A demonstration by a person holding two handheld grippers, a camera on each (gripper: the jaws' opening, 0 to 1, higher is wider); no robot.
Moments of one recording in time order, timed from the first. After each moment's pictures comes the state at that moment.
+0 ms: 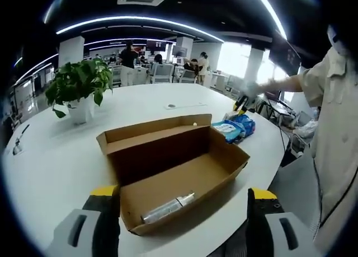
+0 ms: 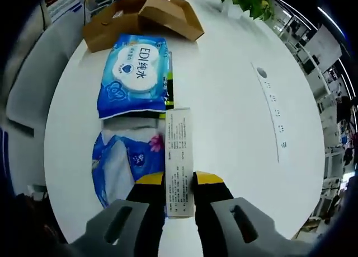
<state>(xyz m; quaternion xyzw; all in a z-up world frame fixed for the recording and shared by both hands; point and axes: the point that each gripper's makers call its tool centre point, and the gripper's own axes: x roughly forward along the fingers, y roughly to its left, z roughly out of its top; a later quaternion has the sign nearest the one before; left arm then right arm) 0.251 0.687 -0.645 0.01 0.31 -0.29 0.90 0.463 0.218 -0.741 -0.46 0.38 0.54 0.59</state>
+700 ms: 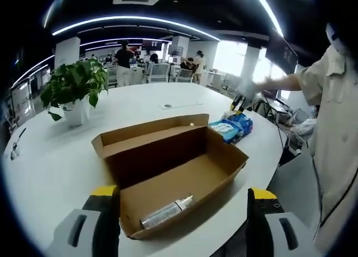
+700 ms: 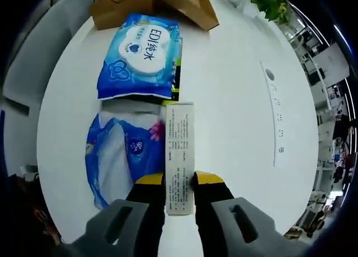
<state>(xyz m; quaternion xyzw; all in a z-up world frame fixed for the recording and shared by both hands) 0.256 0.681 -0.645 0.01 0.31 -0.31 0.90 0.467 0.210 -0.745 -0.51 0.37 0.54 0.56</state>
